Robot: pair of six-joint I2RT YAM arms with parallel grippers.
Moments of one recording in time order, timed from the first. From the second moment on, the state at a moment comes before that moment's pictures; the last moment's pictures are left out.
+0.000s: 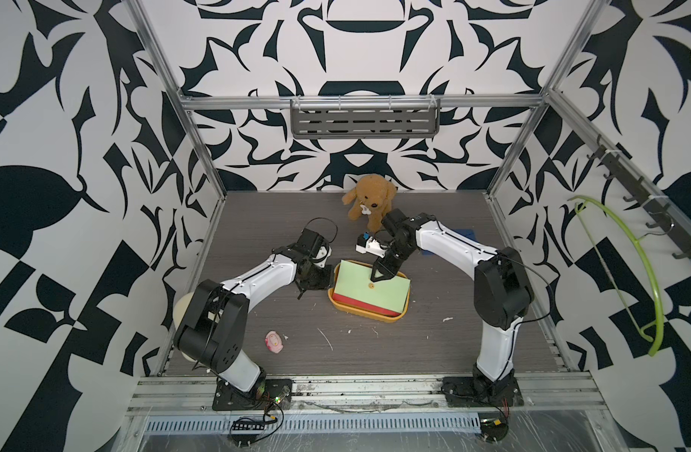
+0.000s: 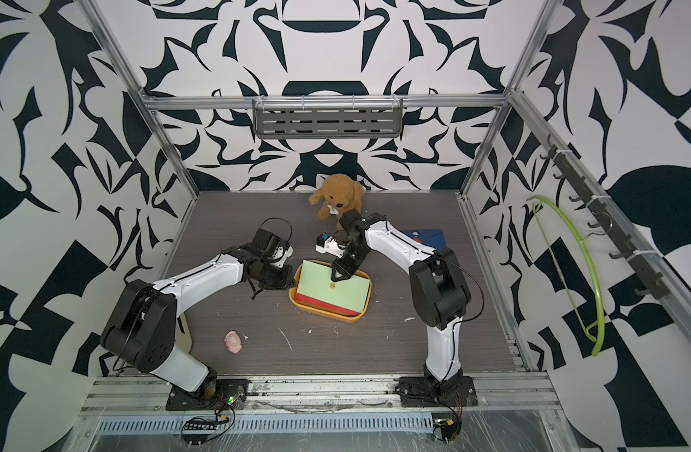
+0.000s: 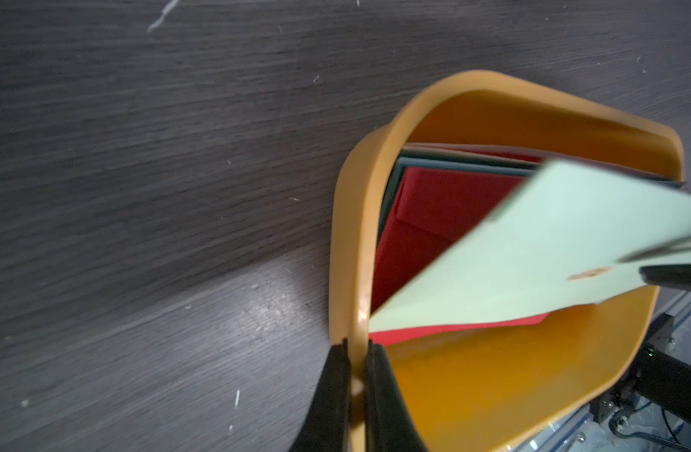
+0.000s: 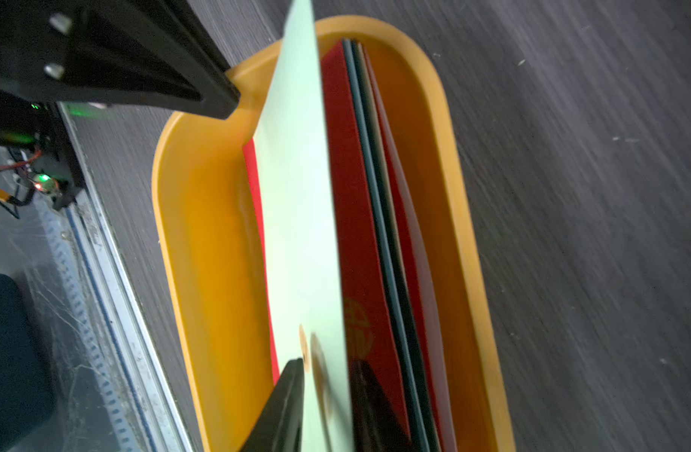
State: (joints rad) left arm -0.48 1.58 0.99 -0.57 0.34 -0.36; right arm 0.53 1.92 1.53 -1.01 -0.52 -0.42
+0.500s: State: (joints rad) left arm -0.45 1.55 0.93 -0.51 0.36 -0.43; right arm 0.53 1.92 1.53 -0.98 -0.51 -0.42
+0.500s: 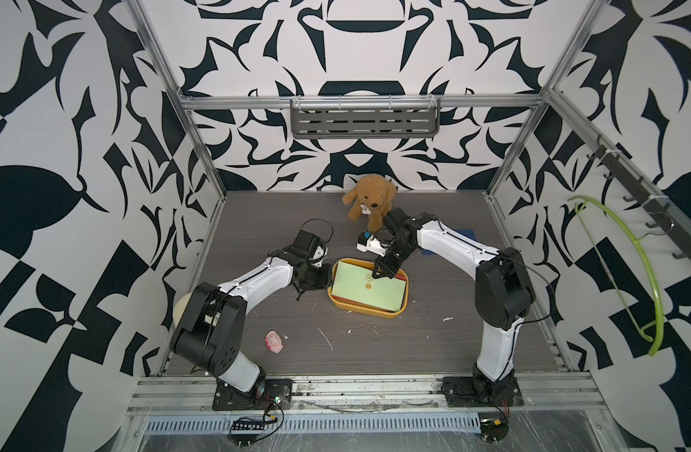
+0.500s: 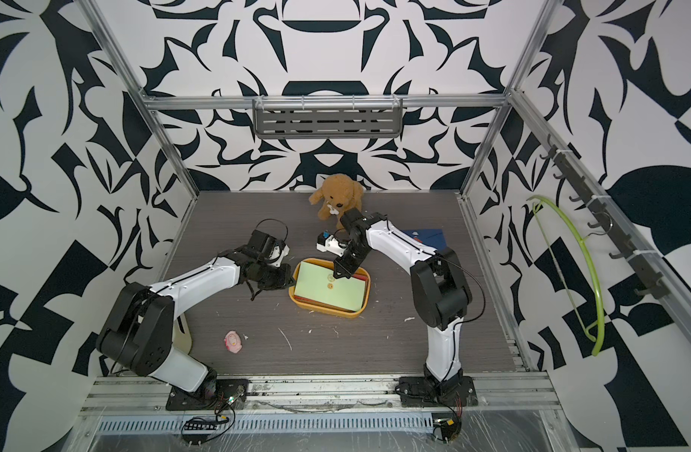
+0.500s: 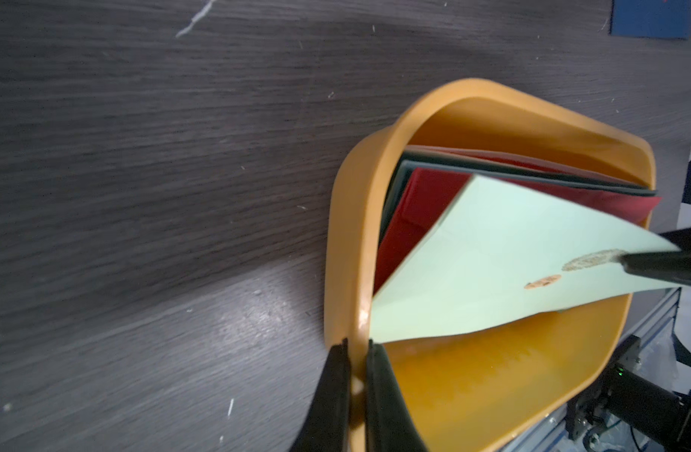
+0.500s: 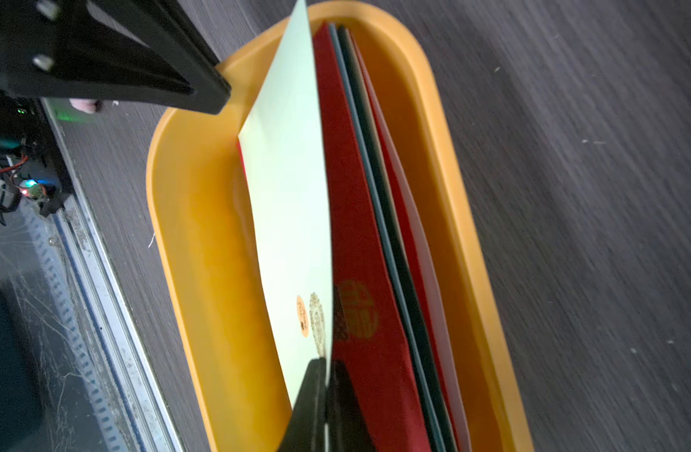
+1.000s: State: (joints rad) left arm -0.41 1.53 0.90 -0.47 0.39 -0.47; right arm 0.52 1.92 1.50 -0.92 -0.50 -0.40
